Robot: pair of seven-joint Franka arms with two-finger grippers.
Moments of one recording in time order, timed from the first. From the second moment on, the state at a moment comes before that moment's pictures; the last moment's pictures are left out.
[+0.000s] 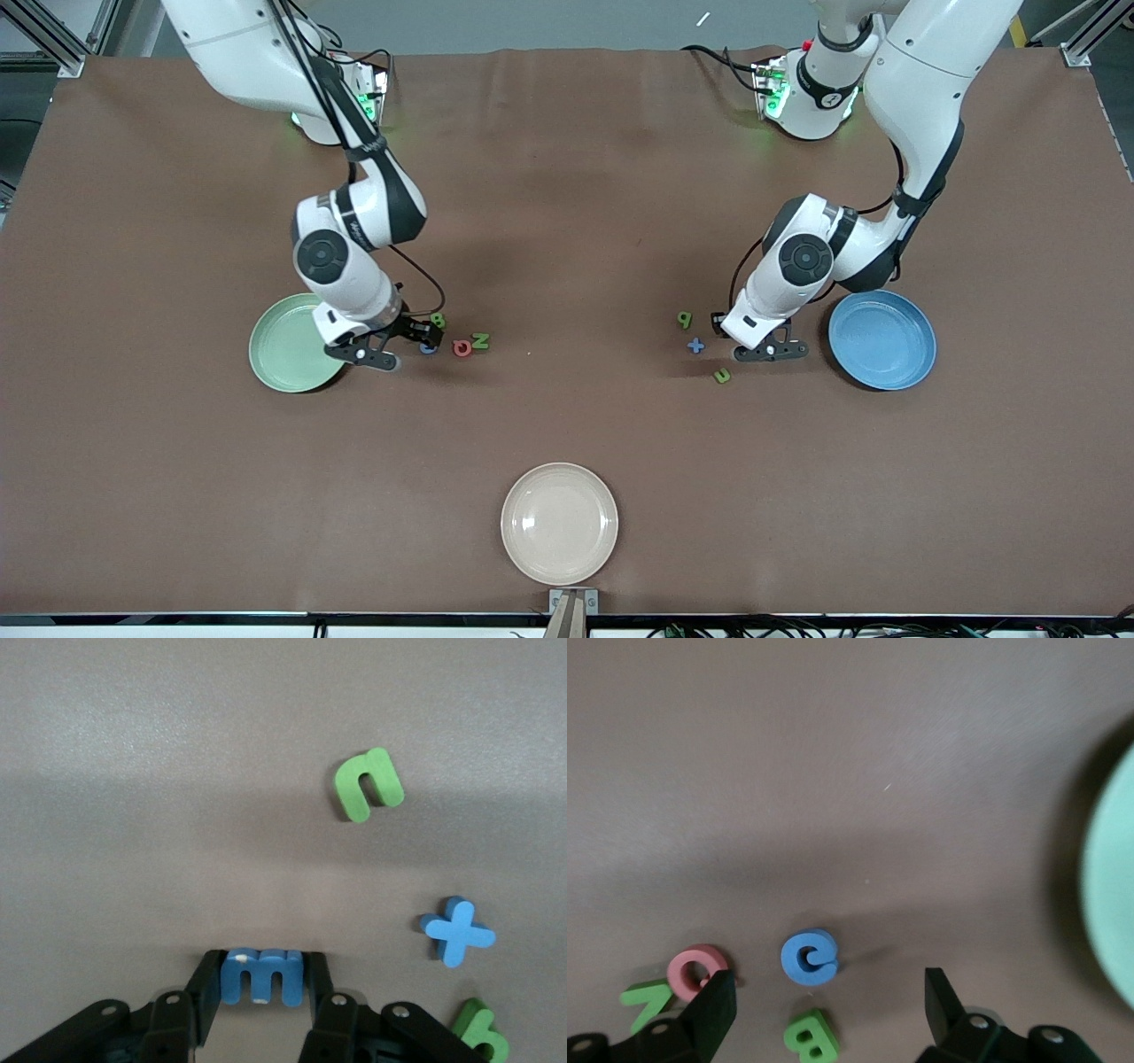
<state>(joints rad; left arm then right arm) -0.08 0.49 -0.30 -2.16 0.23 2.58 -0.61 0.48 0.45 -0.08 -2.09 0.12 2.56 0.57</state>
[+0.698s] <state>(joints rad) 0.00 0.34 -0.31 -2.15 0.23 2.39 -0.49 0.50 0.50 -0.08 -2.09 0.12 2.61 0.60</state>
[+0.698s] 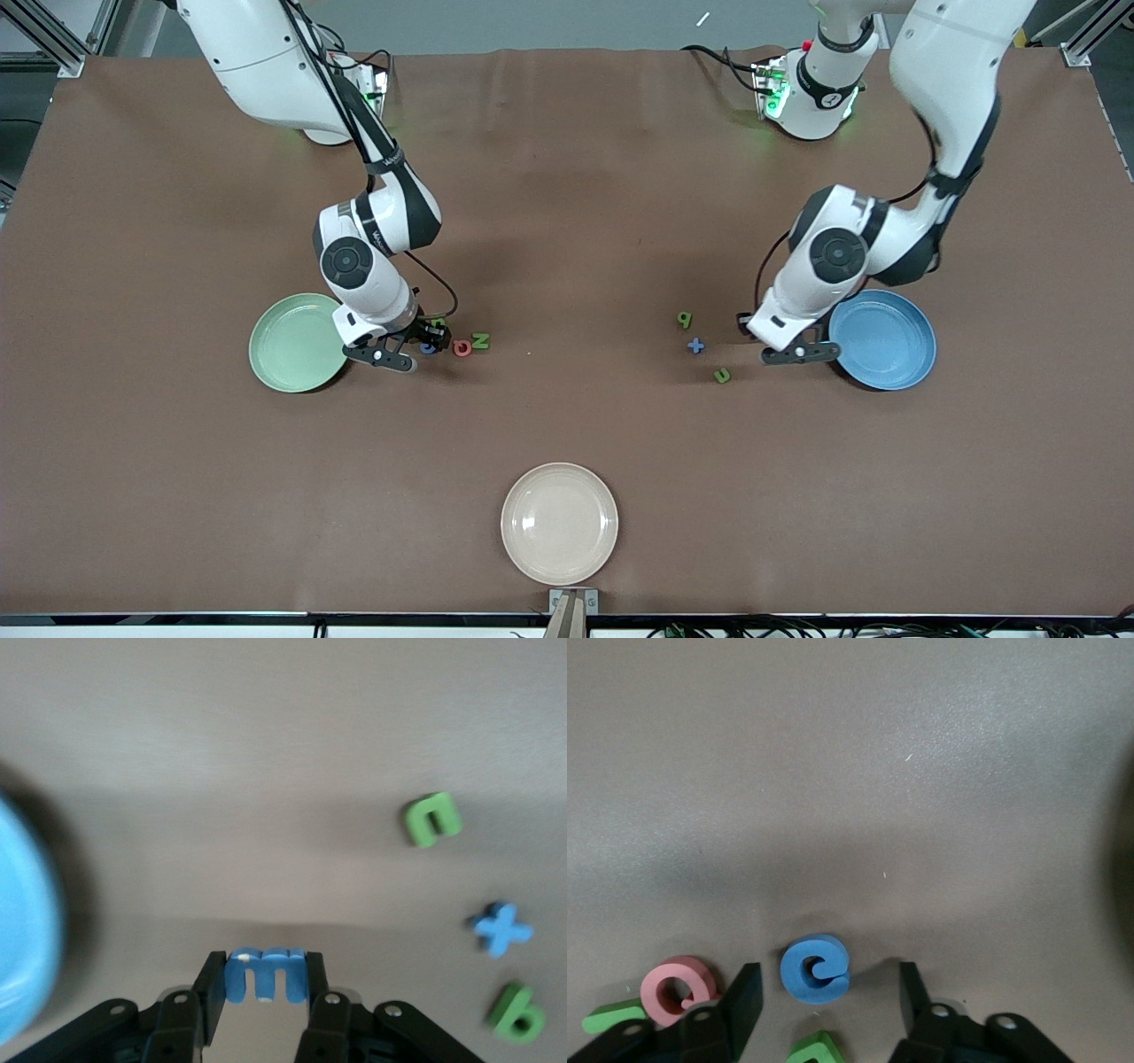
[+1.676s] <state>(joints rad) 0.42 0.25 -0.33 -2.31 0.23 2.46 0.24 0.51 0.51 -0.09 -2.07 0.11 2.59 0.61</state>
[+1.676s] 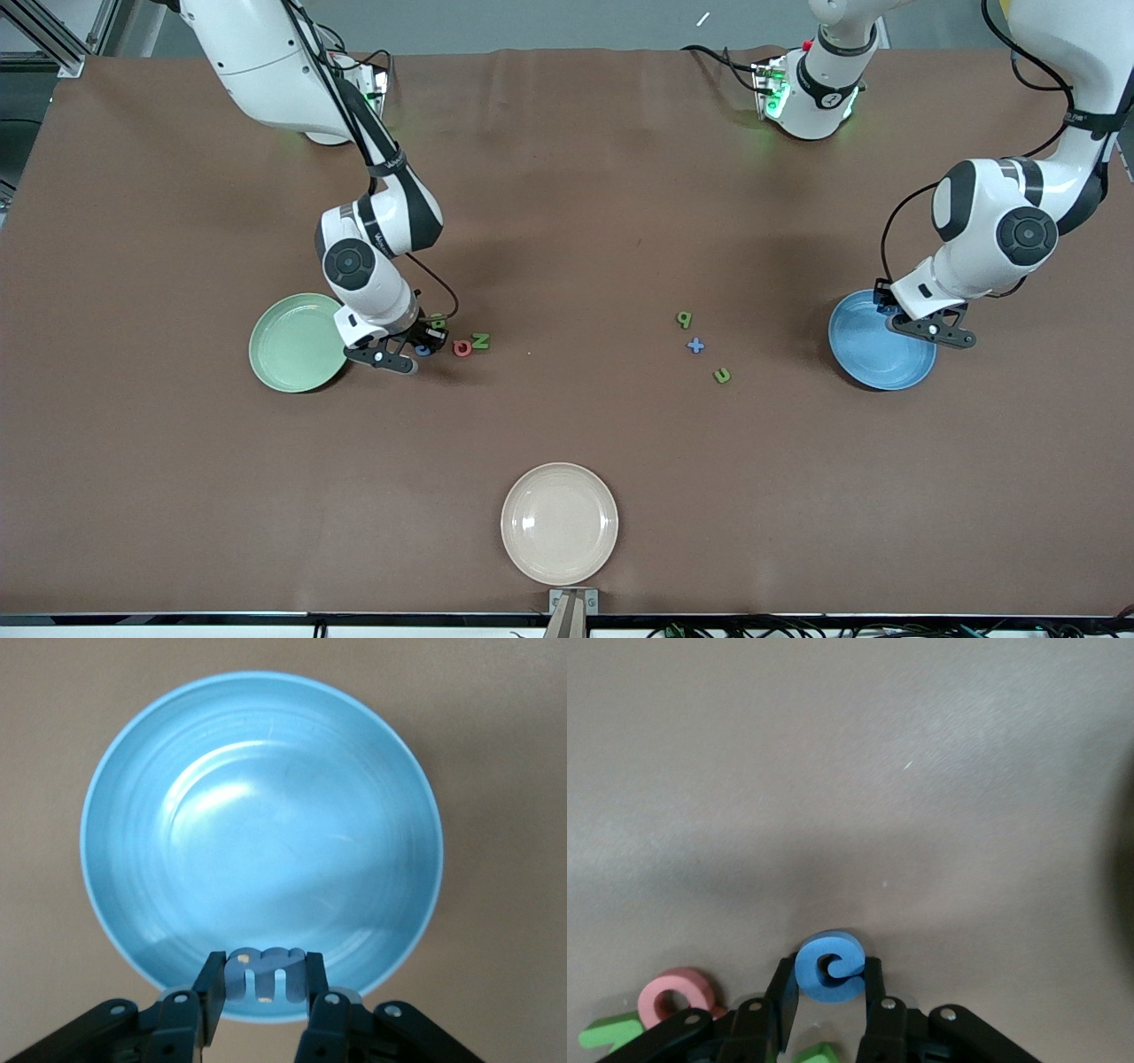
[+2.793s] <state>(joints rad) 0.49 0.35 -0.34 -2.29 0.33 2.56 0.33 0.13 0.31 -0.11 -2.17 0.11 2.34 0.10</state>
